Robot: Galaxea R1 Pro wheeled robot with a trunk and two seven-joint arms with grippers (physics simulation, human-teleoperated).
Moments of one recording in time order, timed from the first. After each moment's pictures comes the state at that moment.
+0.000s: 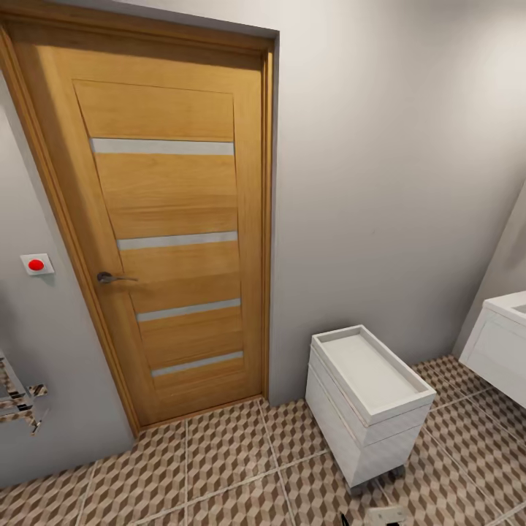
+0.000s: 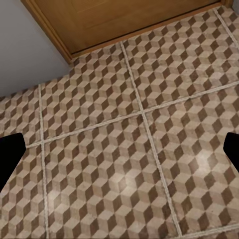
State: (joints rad) left arm -0.36 -0.01 -0.36 0.07 0.22 -0.56 0.27; right arm -0.30 -0.04 0.13 -0.18 -0.06 -0.47 0.01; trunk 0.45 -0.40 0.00
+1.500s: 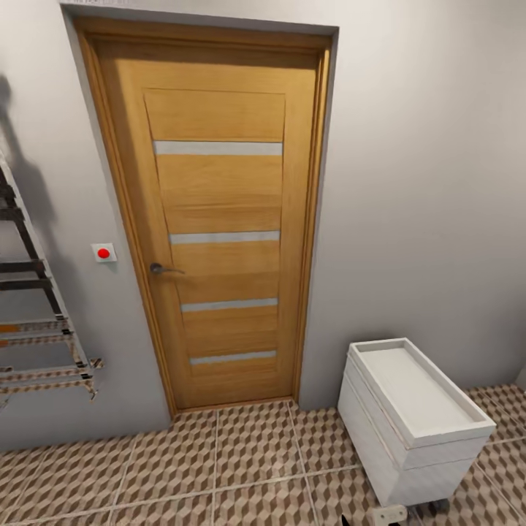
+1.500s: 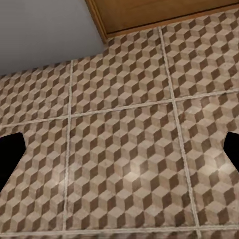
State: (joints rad) left arm -0.35 -0.01 -0.36 0.07 0.22 -0.56 0.27; right arm -0.31 -0.06 0.13 -0.18 -0.06 -0.47 0.07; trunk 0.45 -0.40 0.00
